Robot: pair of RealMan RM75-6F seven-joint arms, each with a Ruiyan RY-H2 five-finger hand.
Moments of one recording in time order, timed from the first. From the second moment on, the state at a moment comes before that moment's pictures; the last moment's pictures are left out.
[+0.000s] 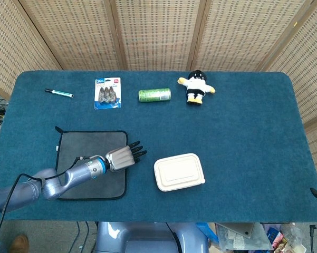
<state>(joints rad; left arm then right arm) -1.02 -1.51 0.02 -1.20 1.78 0.59 0.26 -0.01 -1.10 0.21 -1.60 -1.16 1.46 -0.04</state>
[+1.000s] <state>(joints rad) -1.01 -1.51 0.09 -1.17 1.73 0.67 0.25 -0.01 -1.10 0.20 -1.61 -1.16 1.47 -0.04</state>
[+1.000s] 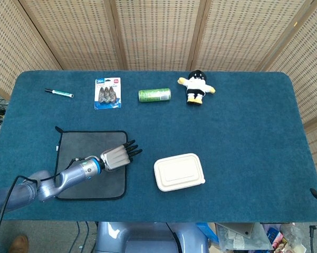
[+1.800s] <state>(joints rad) -1.02 -1.55 0.11 -1.14 1.73 0.70 0.24 -0.01 -1.09 0.20 -1.61 -1.16 1.46 -0.03</state>
